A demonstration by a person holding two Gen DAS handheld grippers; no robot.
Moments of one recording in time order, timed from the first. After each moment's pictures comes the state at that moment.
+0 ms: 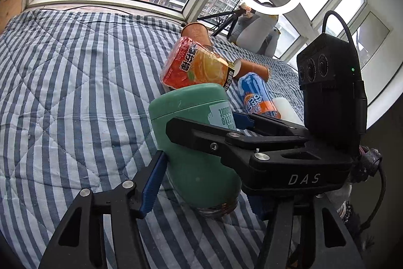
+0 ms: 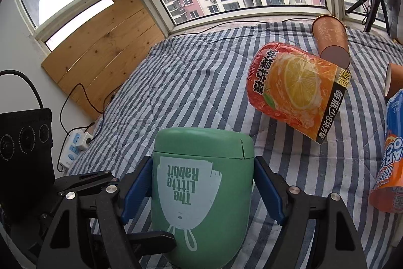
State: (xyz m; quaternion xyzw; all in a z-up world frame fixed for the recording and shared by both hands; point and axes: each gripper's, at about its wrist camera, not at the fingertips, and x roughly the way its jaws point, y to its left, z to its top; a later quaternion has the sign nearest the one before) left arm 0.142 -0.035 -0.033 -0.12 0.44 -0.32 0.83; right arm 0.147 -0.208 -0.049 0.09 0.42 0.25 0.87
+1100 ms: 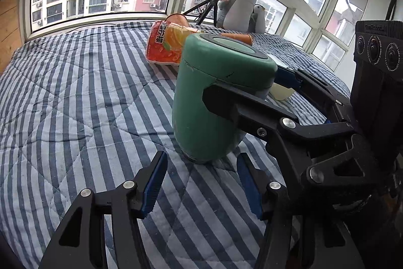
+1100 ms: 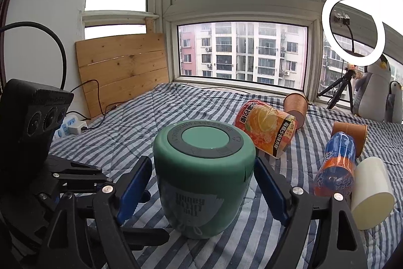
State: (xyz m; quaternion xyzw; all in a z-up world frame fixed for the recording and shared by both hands) left arm 0.050 -0.051 -0.053 -0.01 0.40 -0.32 0.86; right arm 0.017 -0.212 -0.034 -0.04 0.21 0.21 0.95
